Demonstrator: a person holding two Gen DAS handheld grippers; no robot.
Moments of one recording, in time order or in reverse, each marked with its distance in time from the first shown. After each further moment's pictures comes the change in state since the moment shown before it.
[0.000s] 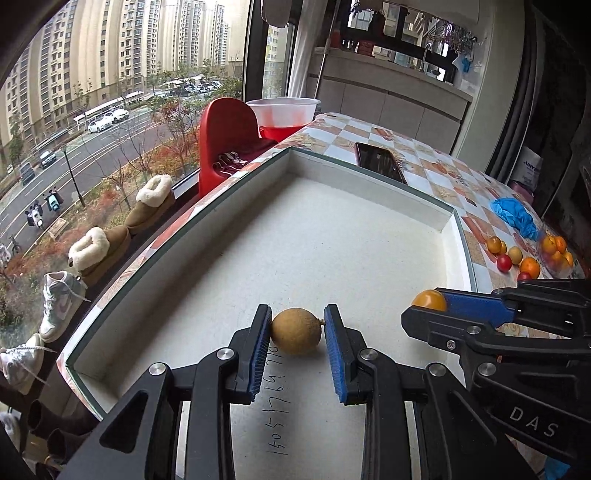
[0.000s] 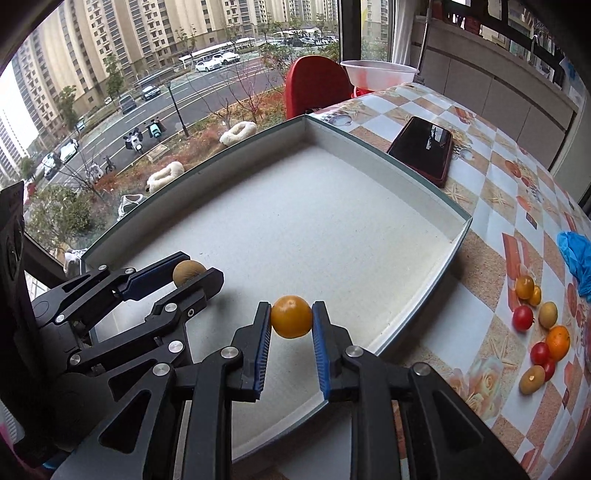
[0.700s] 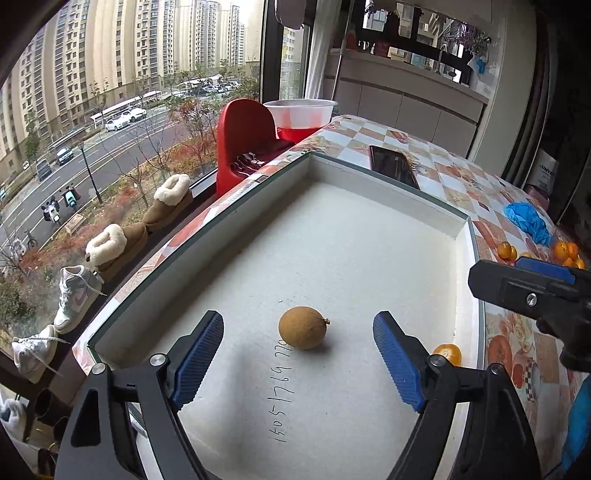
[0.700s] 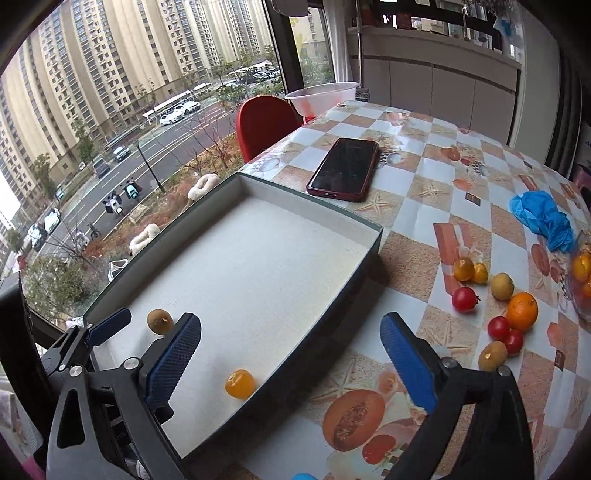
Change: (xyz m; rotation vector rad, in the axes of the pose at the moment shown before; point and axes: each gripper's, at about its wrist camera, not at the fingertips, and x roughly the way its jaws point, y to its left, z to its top) left arm -0.010 -0.010 -0.001 -0.017 -0.004 0.073; right arm -0.047 -0.065 -0.012 0.228 -0.158 -0.041
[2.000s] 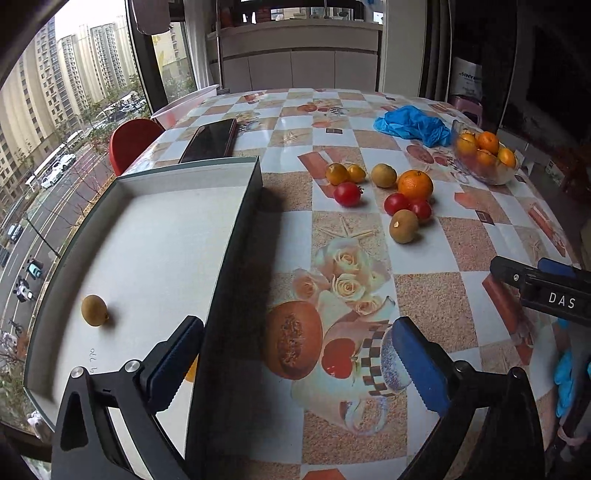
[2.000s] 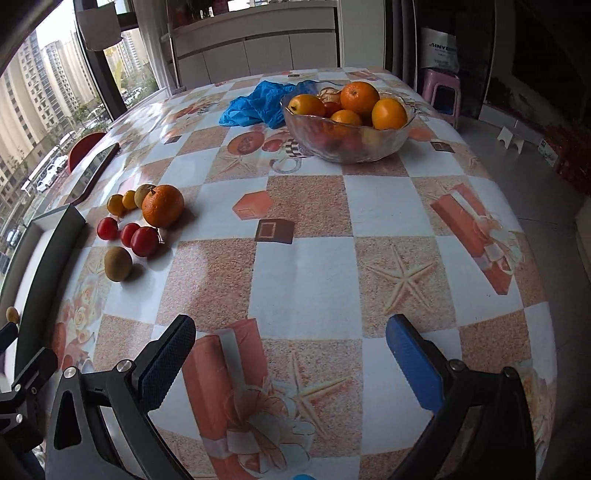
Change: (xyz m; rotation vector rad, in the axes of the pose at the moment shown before) left arm -0.016 -0.188 -0.024 0.344 0.106 -0.119; right arm -0.070 -0.229 -0.111 0.411 0.019 -0.387
